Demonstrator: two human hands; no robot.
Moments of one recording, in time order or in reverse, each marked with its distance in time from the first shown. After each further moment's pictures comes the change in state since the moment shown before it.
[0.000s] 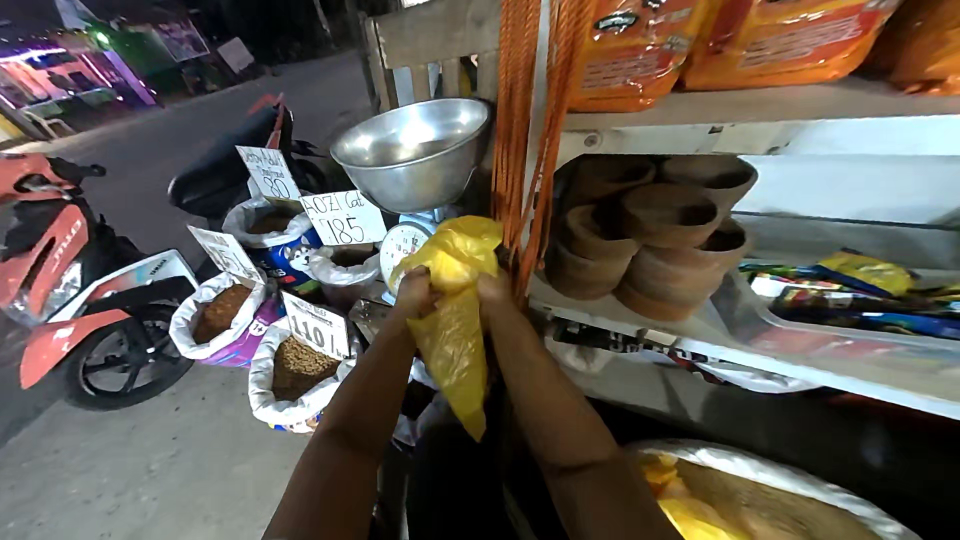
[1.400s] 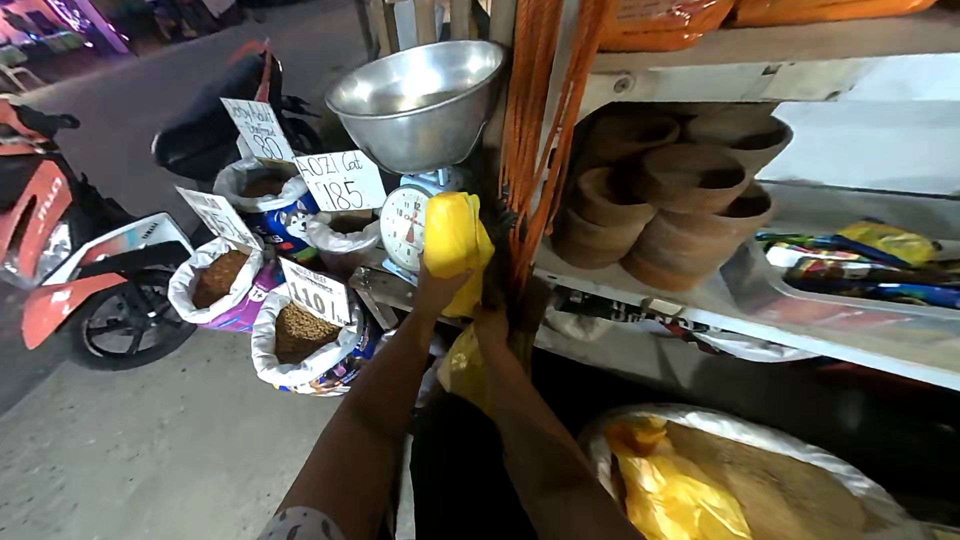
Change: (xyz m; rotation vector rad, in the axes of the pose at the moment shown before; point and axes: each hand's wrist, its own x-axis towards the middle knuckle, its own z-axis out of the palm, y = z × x) left_hand -0.017 -0.042 0.077 -0.445 0.393 0.150; right_hand -0.031 0.133 0.000 -0.341 0.090 0.272
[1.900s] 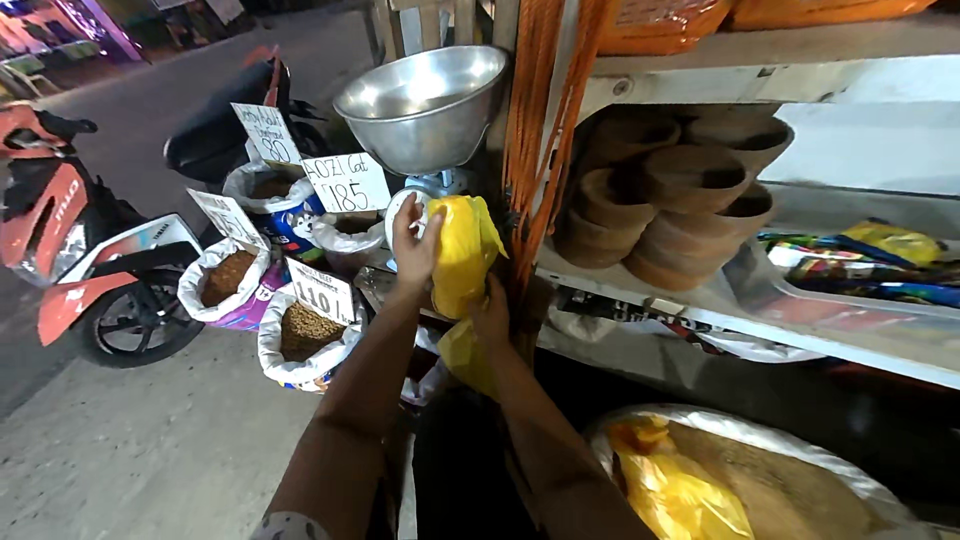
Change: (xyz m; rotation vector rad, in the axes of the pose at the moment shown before) left_hand 0.031 0.076 -0.037 -0.047 0.145 0.405; right_hand -0.006 0.005 -0.006 0.114 -0.011 -0.501
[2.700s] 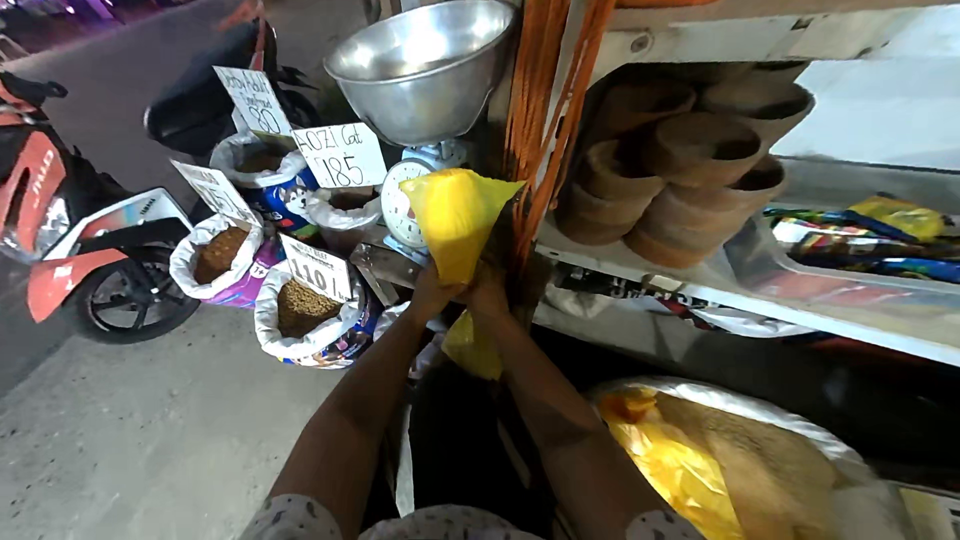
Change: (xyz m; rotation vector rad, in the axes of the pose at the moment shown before) left_hand -0.106 -0.082 -0.004 0.446 -0.531 -0.575; right_hand 0.006 0.003 -0.001 -0.471 -0.256 0.214
